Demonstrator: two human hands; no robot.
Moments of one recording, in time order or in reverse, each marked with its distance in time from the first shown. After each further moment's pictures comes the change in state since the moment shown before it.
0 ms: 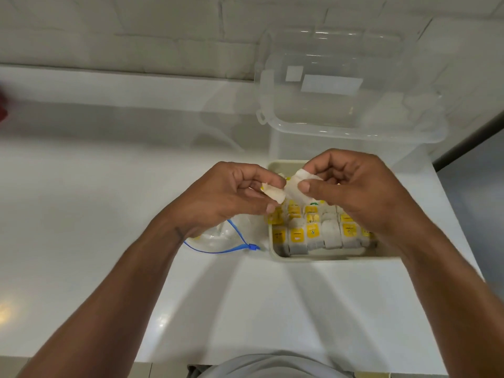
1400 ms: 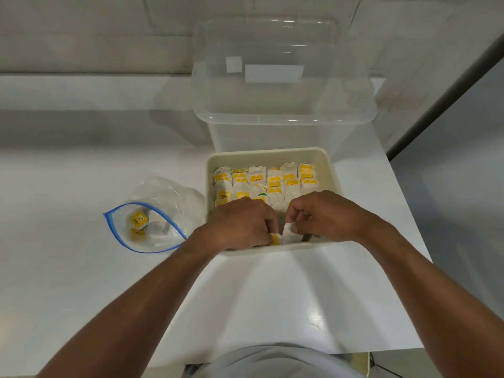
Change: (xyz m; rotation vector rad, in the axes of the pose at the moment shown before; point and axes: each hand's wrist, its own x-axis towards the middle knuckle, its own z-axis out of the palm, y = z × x) left_hand 0.078 -0.038 0.124 1.037 -0.142 -0.216; right_hand -0.018 0.110 -0.076 -0.702 -0.393 0.222
